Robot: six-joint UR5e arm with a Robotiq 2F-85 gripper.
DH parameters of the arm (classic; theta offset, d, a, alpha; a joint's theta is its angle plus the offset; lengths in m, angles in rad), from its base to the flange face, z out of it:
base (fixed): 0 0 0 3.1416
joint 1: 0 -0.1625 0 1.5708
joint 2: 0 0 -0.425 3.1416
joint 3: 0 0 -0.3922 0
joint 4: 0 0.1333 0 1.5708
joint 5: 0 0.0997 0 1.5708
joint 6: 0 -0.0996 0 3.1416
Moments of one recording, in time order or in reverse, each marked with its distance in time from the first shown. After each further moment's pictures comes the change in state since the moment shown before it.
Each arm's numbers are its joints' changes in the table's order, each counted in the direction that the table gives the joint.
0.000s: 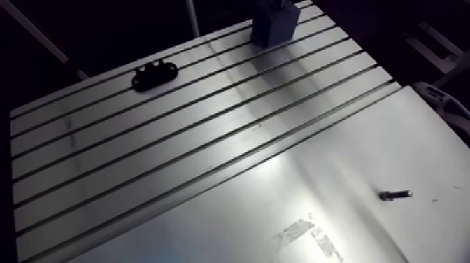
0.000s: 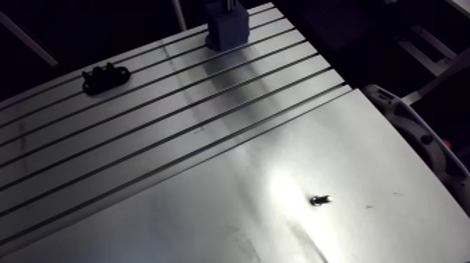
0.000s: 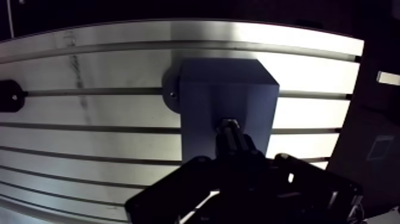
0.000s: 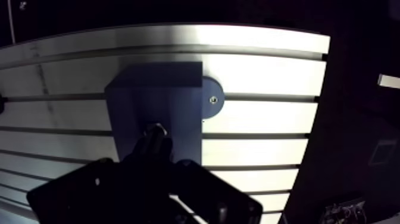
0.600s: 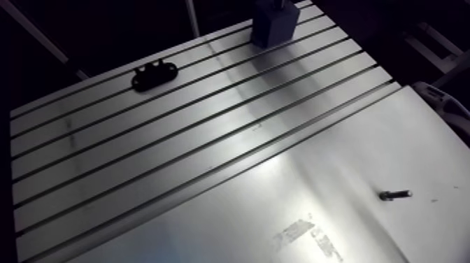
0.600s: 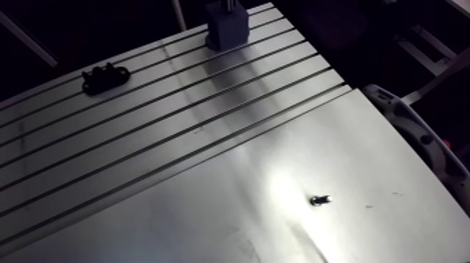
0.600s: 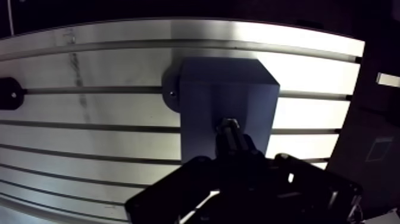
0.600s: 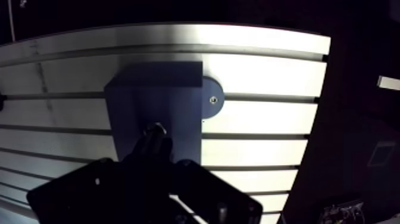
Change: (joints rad) arm 0.001 0.000 0.001 0.000 -0.001 0.011
